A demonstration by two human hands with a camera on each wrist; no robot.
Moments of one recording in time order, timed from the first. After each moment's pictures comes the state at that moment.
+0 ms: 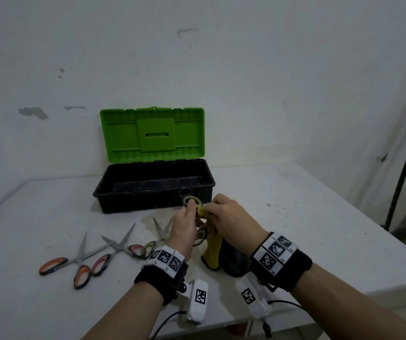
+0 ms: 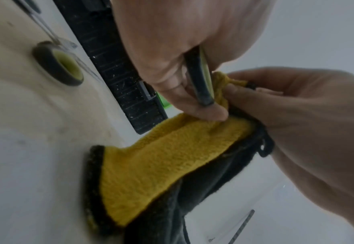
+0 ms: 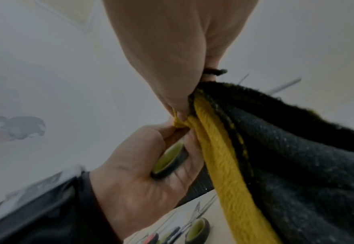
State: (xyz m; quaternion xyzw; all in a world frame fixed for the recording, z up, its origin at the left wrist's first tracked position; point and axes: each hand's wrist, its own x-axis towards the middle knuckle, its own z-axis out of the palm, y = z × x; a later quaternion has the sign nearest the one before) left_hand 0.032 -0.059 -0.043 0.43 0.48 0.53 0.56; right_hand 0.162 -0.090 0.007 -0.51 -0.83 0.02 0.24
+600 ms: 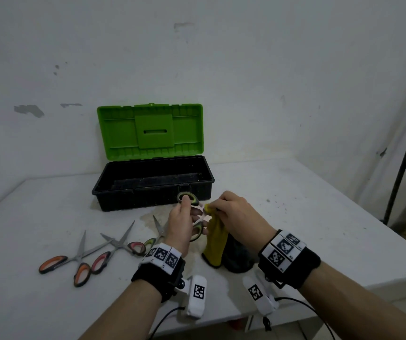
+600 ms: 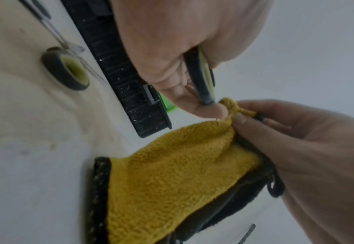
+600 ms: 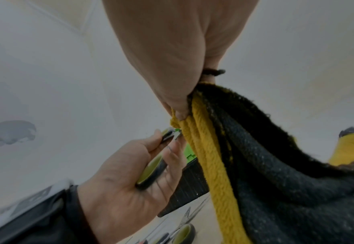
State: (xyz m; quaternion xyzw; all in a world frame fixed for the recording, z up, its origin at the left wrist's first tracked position) left_hand 0.027 -0.059 -0.040 0.42 0.47 0.54 0.56; right_hand 0.178 -0.092 0.002 -0.52 -0.81 0.03 0.26
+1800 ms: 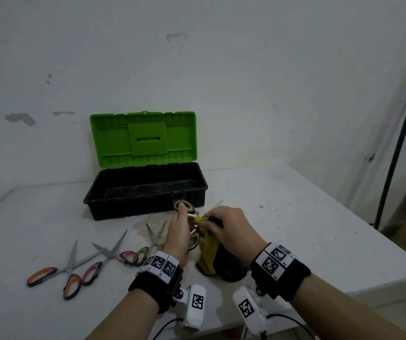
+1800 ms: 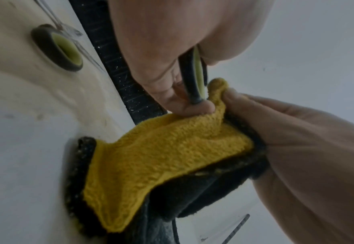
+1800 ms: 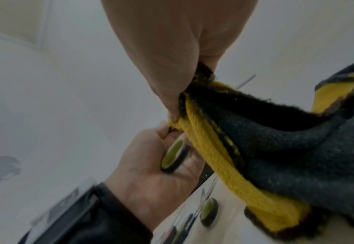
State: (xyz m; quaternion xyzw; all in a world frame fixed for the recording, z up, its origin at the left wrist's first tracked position) left_hand 0.039 -0.060 -0.041 0.39 0.46 0.53 0.60; right_hand 0.178 -0.090 -0.010 -0.54 -0.77 0.10 0.32
